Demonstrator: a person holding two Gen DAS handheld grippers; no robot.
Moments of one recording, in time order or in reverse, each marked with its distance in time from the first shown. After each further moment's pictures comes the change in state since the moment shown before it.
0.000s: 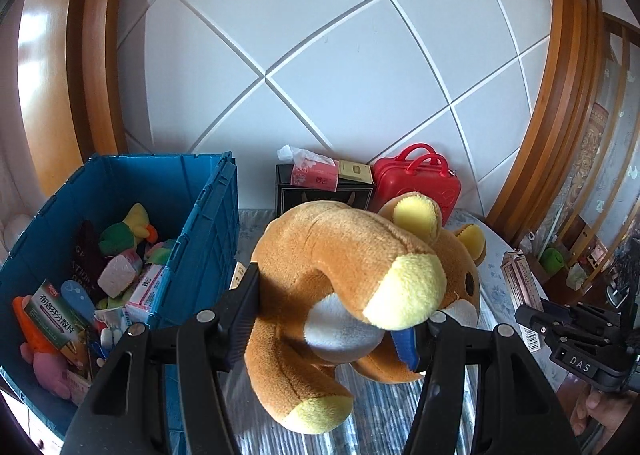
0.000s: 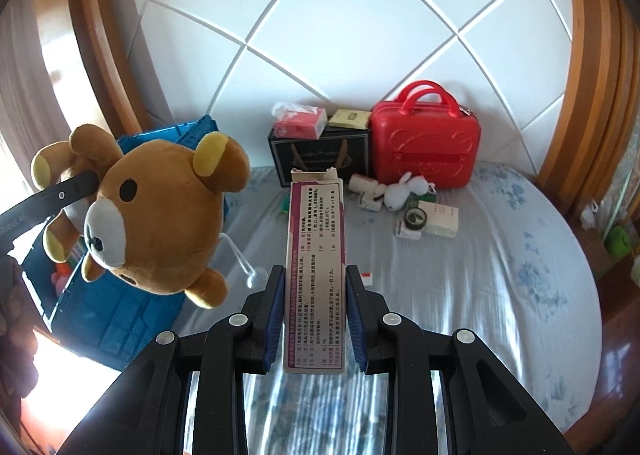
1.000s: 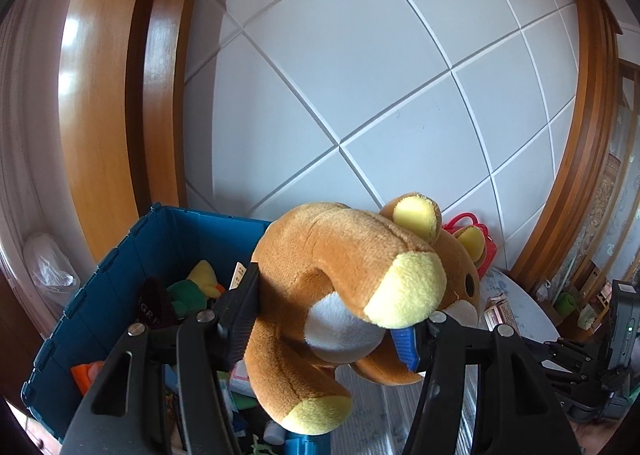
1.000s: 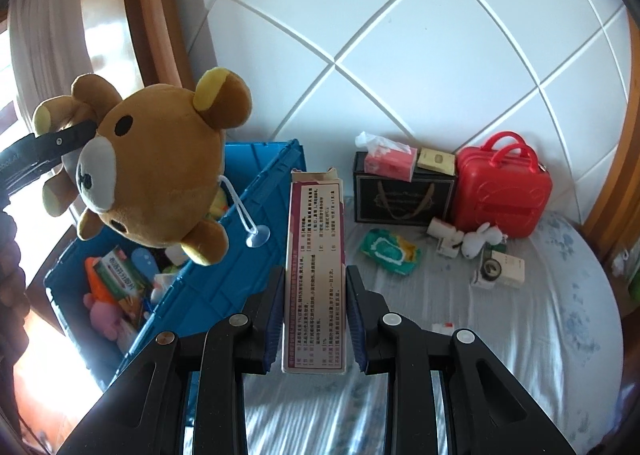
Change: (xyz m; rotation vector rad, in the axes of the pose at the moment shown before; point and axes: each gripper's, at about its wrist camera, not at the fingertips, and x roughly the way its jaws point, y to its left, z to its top) left arm -0.056 0.165 0.068 -0.049 -0.164 0.050; right arm 0.040 0.156 0.054 -0.089 -0.049 0.097
